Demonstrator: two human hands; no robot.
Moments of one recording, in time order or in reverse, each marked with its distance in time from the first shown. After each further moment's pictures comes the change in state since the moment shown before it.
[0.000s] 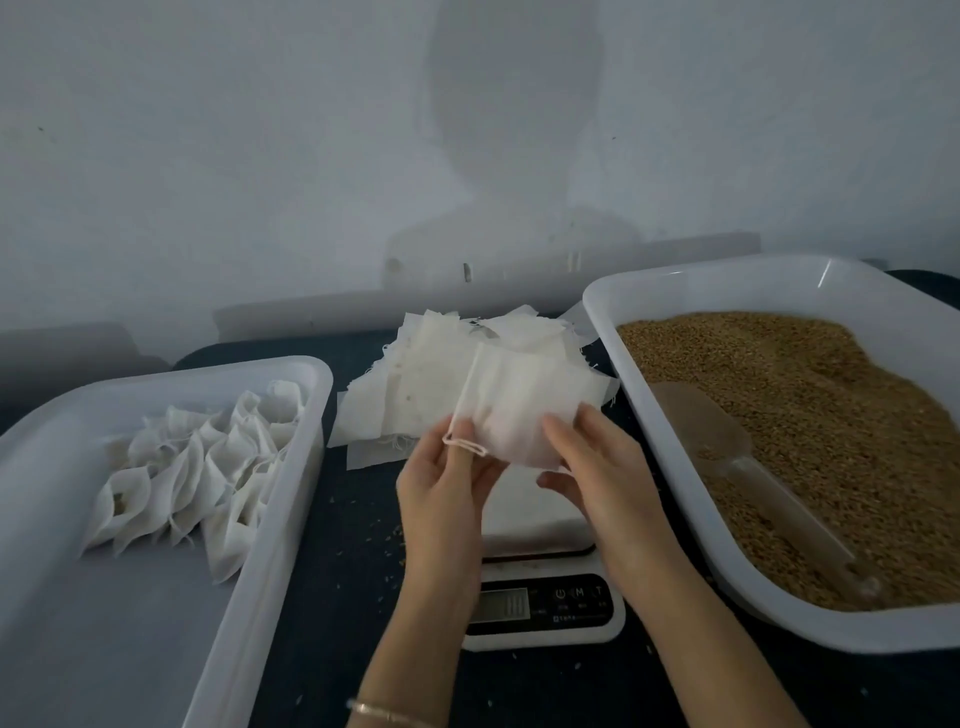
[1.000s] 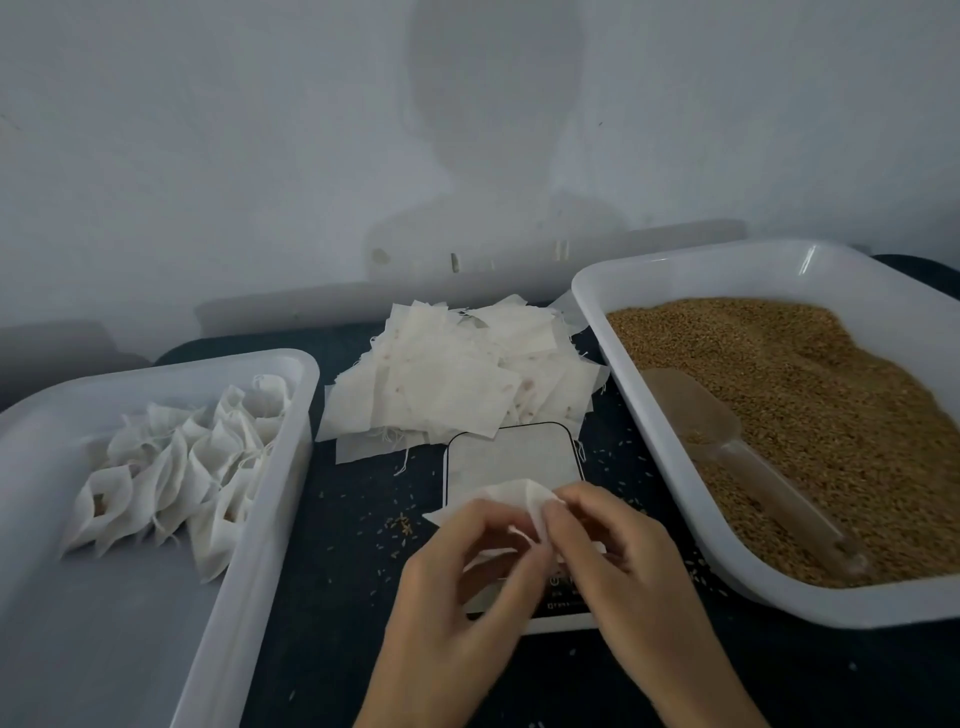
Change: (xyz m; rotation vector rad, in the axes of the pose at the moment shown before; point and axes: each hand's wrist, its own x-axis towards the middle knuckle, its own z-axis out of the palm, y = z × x) left_hand -0.059 0.013 -0.028 0.551 -0.495 0.272; right_hand -0.069 -0.001 -0.011 -0.371 -0.101 -0.146
